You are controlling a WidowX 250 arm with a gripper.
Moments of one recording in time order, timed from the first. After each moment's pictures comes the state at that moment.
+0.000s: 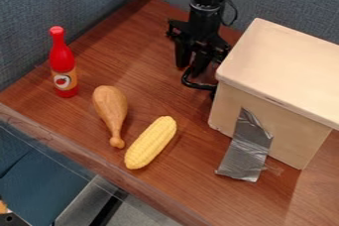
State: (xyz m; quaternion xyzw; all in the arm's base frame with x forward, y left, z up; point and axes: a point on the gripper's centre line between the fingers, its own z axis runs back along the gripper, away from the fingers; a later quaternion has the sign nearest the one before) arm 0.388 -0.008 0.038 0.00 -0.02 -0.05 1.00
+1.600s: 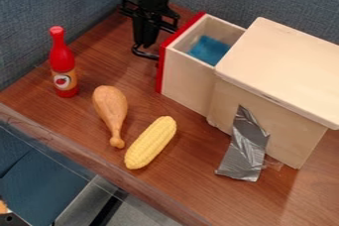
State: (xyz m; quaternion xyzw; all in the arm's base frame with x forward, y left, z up) arm 0.398 0.103 0.044 0.03 0.00 0.05 1.00
